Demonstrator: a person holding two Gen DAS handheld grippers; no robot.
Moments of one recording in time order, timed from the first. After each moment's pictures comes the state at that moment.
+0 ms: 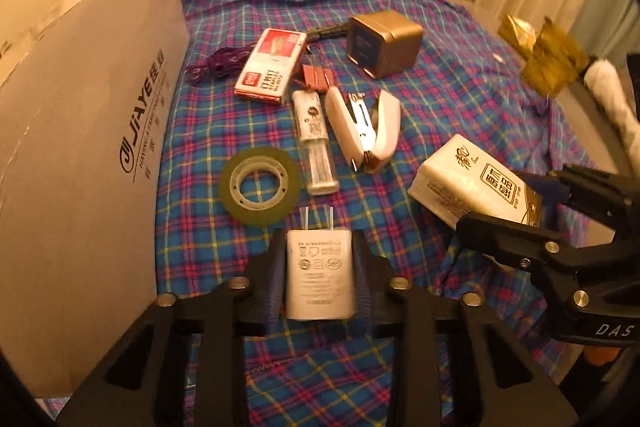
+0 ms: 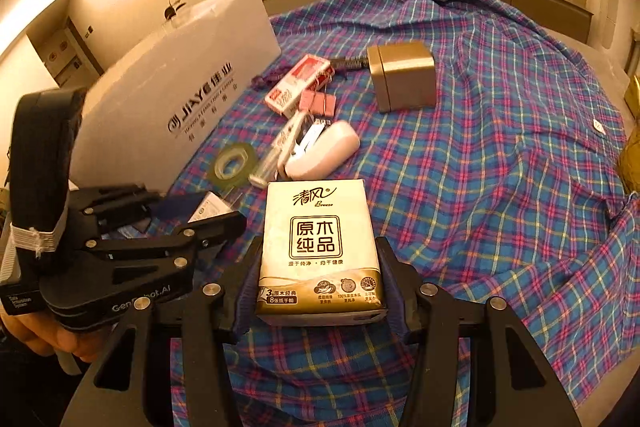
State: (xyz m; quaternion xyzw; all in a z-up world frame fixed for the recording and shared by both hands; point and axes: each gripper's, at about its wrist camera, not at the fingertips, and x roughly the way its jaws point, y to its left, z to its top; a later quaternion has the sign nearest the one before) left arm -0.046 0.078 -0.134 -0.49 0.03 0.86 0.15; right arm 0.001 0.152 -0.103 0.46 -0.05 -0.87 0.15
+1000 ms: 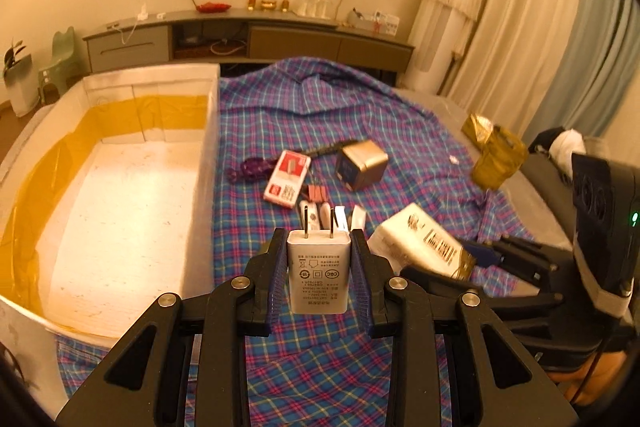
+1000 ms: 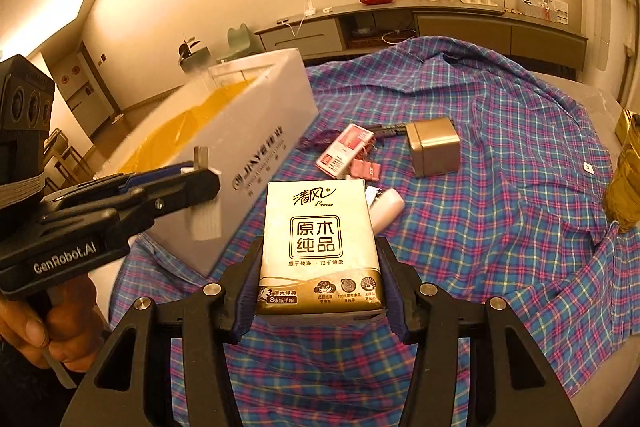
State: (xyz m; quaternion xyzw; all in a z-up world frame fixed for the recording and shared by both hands) left arm -0.017 0.030 -0.032 -0.37 -0.04 0.91 0.18; right arm 0.025 0.118 -0.044 0.39 -0.07 -0.90 0.16
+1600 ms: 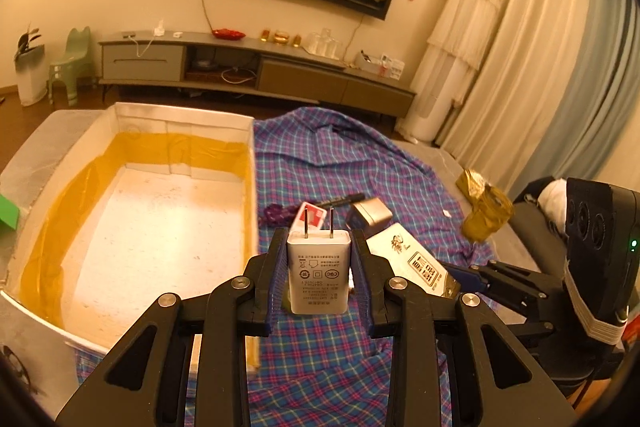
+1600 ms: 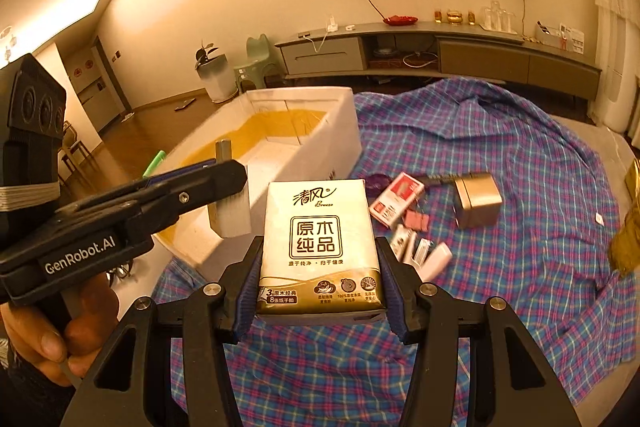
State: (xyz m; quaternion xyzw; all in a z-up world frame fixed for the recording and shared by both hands) left arm -0.017 -0.025 0.006 -0.32 -0.11 0.93 0.17; right arm 0.016 0.061 0.008 0.37 -0.05 -0.91 0.17
